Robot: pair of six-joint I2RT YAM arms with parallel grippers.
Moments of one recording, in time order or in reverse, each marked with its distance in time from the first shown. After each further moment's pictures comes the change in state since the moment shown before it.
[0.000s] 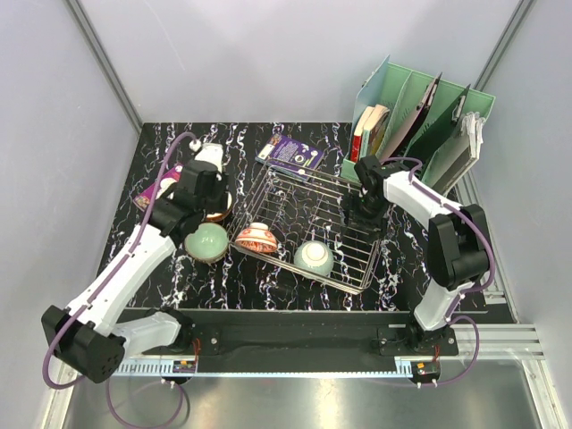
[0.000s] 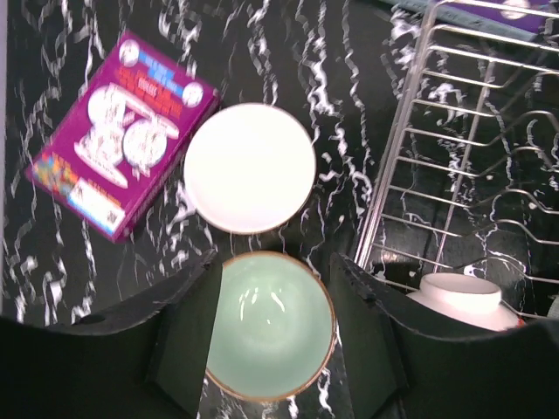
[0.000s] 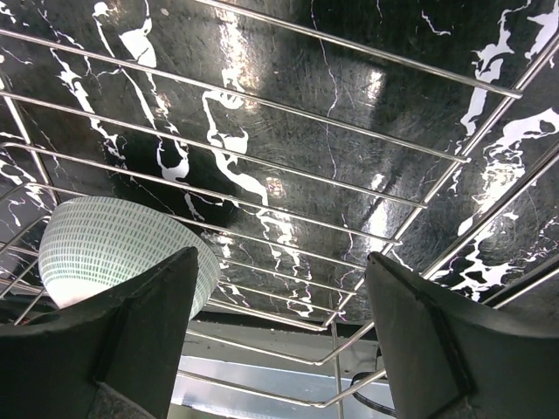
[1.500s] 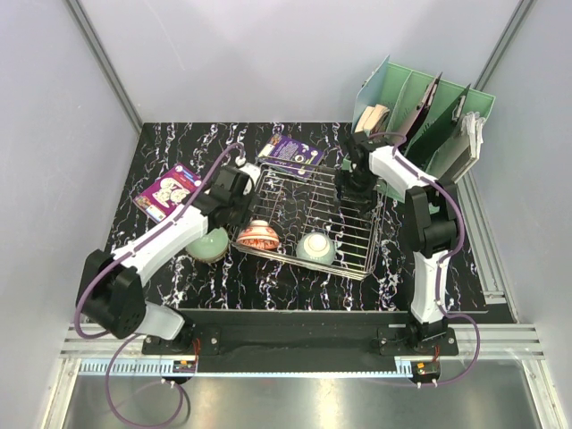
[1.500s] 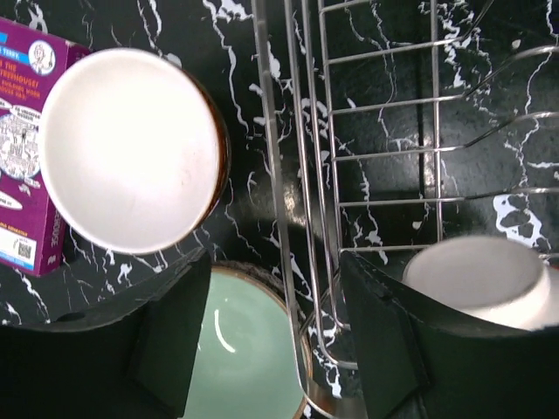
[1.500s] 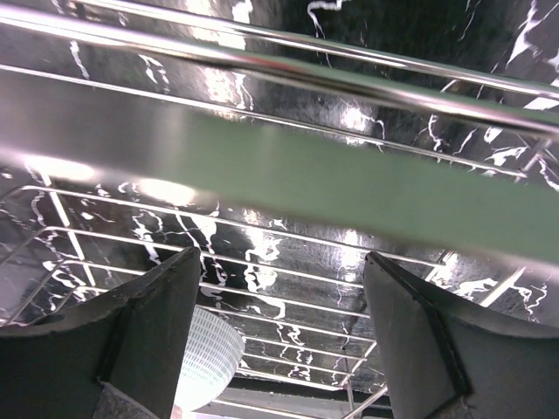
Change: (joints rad) left arm -0.063 0.266 -0.069 0.089 0.134 0.163; right arm -0.026 0.335 0.411 -0.048 0.068 -0.092
